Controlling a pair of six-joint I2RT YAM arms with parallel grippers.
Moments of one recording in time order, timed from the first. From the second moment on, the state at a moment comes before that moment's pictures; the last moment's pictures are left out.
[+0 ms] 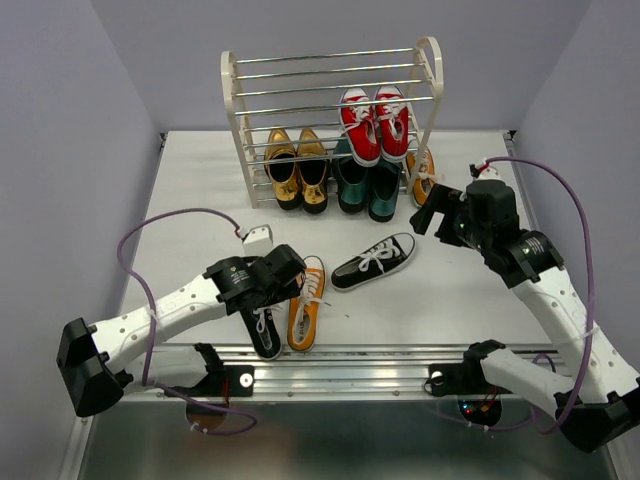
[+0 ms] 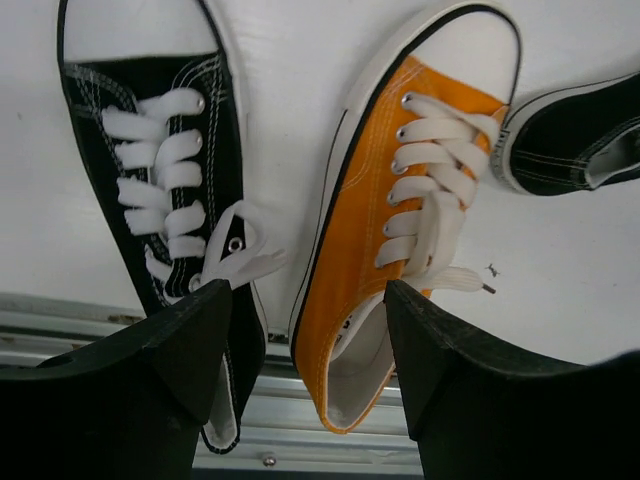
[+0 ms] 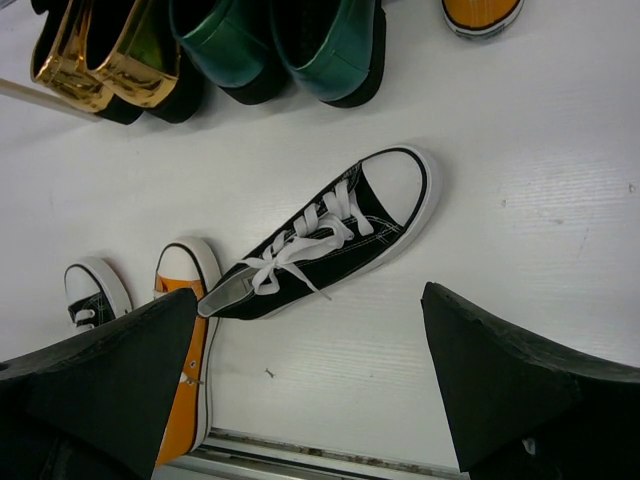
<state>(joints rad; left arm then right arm) -0.97 1.09 0.92 -0.95 -0.48 -1.10 0.39 0.97 1.13 -0.74 0.14 0.58</state>
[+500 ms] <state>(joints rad) -1.02 1.18 0.78 -1.02 -0.35 -1.46 0.39 1.01 1.12 -0.70 0.11 0.58</state>
